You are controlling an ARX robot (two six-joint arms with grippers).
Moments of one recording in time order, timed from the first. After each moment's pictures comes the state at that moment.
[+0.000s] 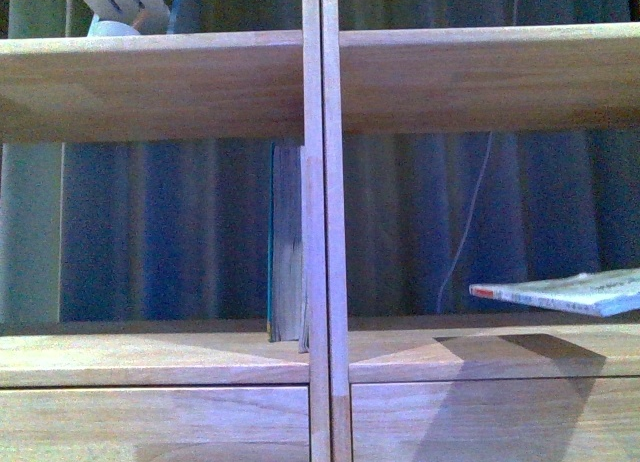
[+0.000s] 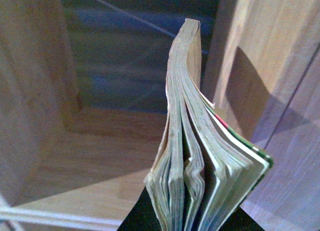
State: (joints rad) left arm 0.47 0.79 0.27 0.57 0.97 -0.12; right arm -0.15 1.36 0.74 0.82 -0.19 1.53
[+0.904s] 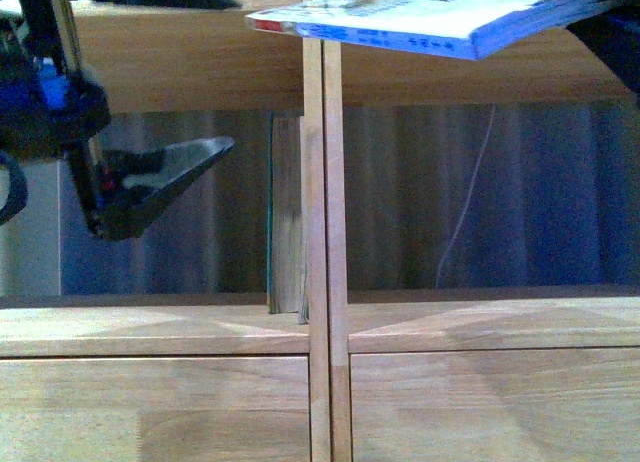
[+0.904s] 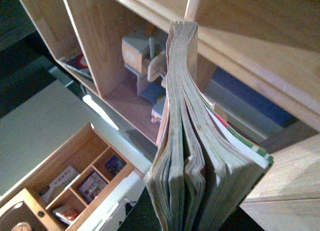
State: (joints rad) left arm -0.17 1.43 1.00 0.94 0.83 -1.13; right arm 0.19 1.14 0.74 1.08 -0.37 1.32
